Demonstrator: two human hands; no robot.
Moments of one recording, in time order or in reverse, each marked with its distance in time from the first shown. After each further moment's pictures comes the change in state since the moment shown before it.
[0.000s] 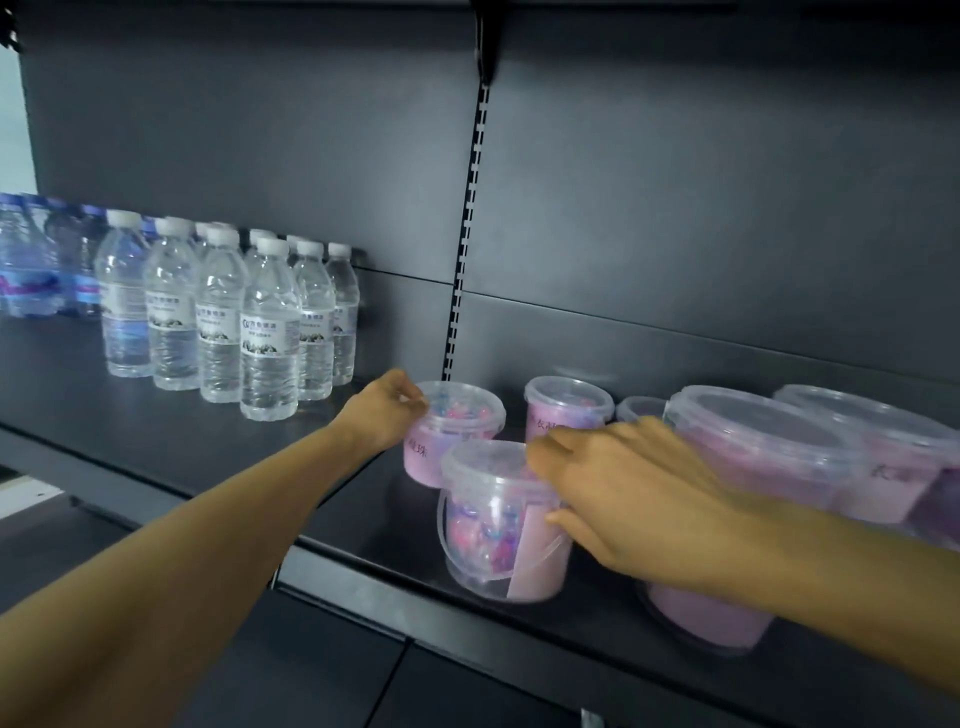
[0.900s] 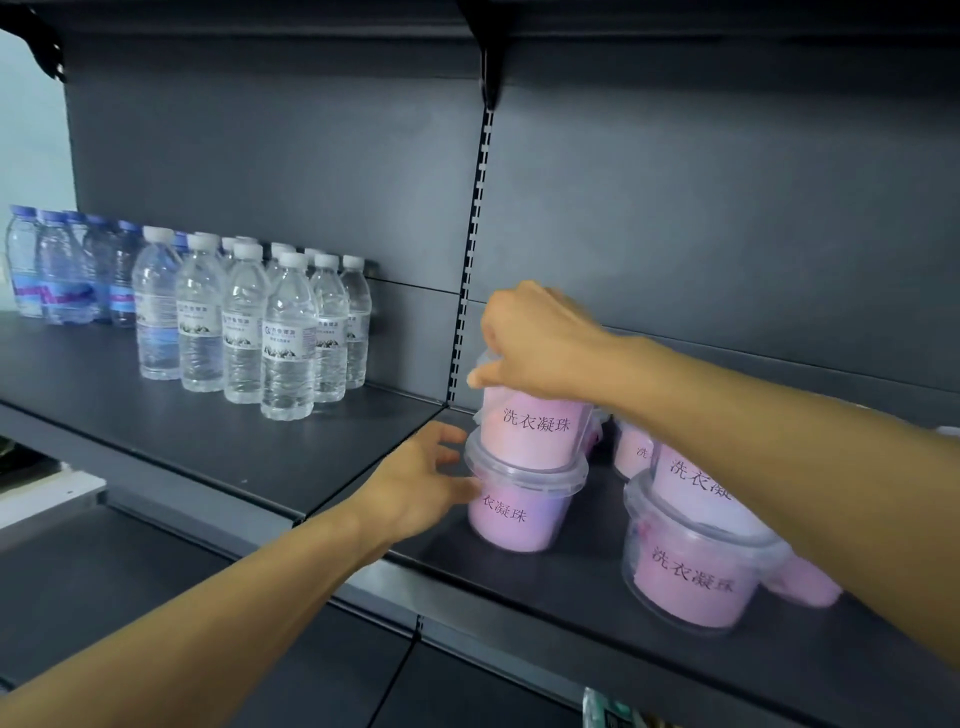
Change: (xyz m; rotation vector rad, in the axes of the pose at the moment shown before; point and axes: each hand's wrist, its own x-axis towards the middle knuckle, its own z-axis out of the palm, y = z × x) left_hand -0.105 0.026 0.022 -0.205 -0.180 0.047; right_hand 0.086 0.027 -0.034 0.246 0.091 0.274
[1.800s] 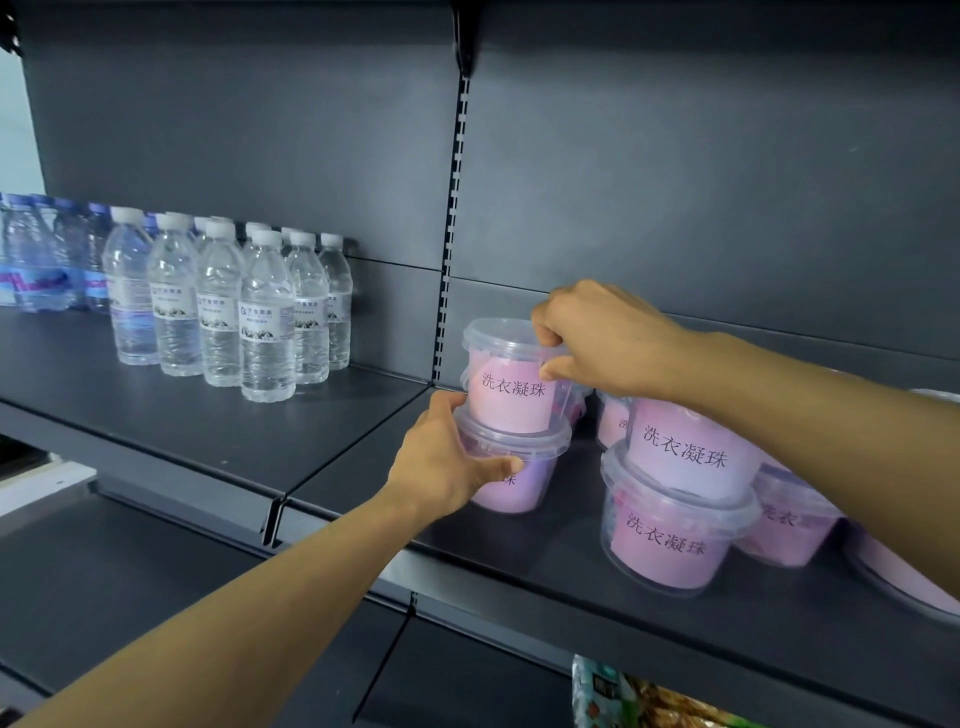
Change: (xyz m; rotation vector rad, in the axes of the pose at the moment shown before) left_hand 0.022 -0.001 0.041 0.183 0.180 0.066; right_hand -0.034 0.059 0.011 -0.127 -0.030 -0.035
